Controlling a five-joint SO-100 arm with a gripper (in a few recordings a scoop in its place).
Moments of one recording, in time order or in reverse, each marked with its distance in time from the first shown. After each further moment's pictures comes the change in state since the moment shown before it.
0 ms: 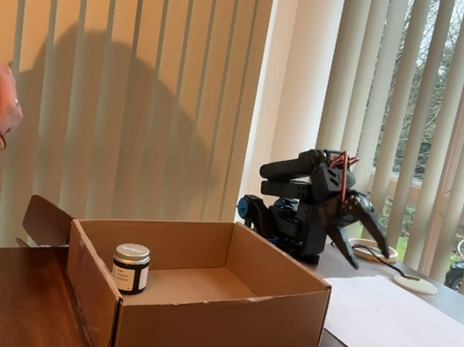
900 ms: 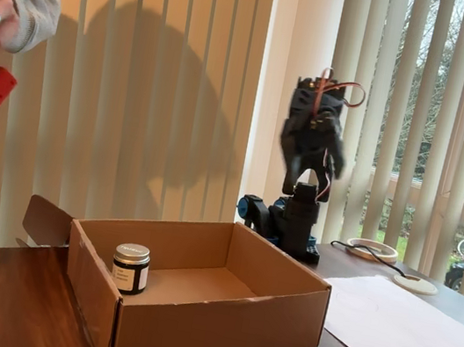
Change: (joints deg) arm 47.9 -62.1 -57.0 -8.7 -42.4
